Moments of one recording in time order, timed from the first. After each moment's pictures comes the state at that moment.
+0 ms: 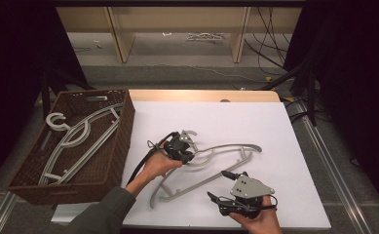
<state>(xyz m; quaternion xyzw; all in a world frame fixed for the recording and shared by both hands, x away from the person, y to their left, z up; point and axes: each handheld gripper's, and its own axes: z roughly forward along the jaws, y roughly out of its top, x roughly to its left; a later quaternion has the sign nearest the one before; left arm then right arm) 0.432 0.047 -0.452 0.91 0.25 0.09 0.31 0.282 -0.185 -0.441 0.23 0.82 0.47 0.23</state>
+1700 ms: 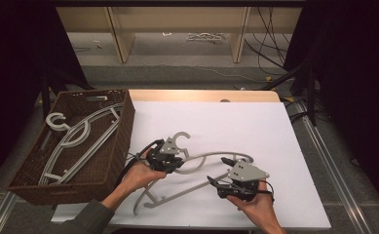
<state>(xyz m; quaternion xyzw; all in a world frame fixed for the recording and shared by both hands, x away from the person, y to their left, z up) 0.389 0.085 -0.434 0.90 0.23 0.12 0.36 0.323 -0.183 -0.443 0.24 0.81 0.46 0.26</state>
